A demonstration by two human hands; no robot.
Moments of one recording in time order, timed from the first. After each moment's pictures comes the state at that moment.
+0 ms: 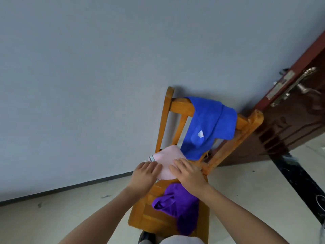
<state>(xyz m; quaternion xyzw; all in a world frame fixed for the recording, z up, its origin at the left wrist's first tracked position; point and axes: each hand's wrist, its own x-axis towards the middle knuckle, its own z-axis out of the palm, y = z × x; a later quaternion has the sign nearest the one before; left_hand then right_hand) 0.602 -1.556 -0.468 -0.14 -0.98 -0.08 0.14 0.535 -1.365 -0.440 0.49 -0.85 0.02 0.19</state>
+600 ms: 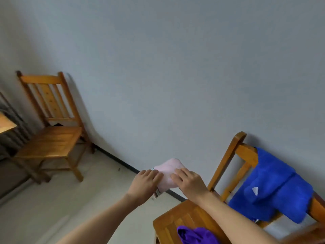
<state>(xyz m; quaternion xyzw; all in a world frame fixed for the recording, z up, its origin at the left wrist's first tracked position) 0.739 -1.530 -0.378 0.17 -0.96 0.07 0.20 0.548 -1.435 -0.374 0.77 -0.58 0.13 0.22</state>
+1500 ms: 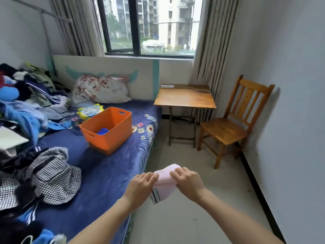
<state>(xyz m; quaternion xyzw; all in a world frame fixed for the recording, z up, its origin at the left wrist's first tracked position) 1.167 -1.232 -0.352 0.73 -0.64 0.19 0.17 1.012 -1.380 -0.329 0.98 -0.12 0.18 0.05</state>
